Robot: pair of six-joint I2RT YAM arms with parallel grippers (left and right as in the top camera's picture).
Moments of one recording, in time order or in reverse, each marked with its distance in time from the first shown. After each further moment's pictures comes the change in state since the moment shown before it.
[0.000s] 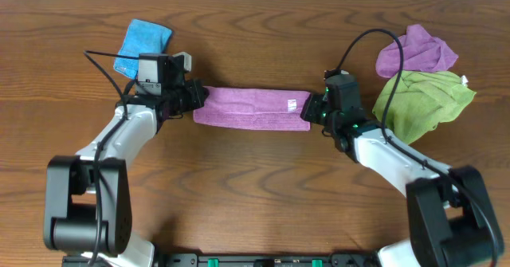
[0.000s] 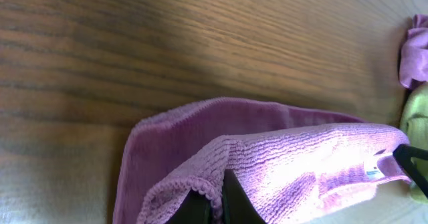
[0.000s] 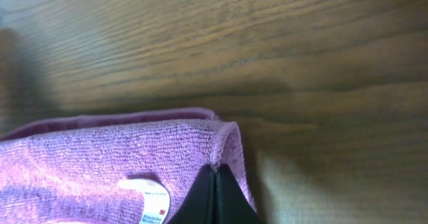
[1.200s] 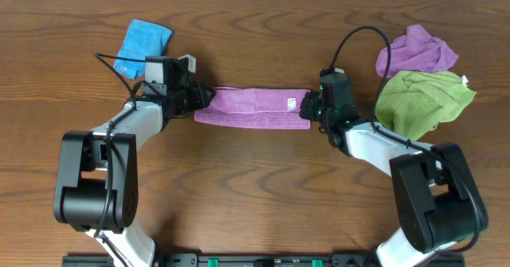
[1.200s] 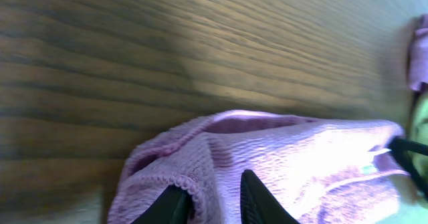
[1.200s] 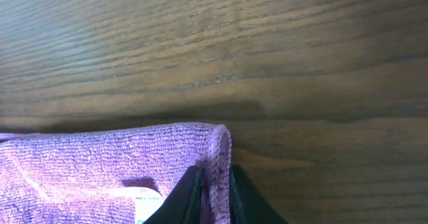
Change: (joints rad) left arm 0.000 0.127 0.000 0.130 0.058 -0.024; right arm 0.000 0.118 0.027 0.087 0.042 -0.056
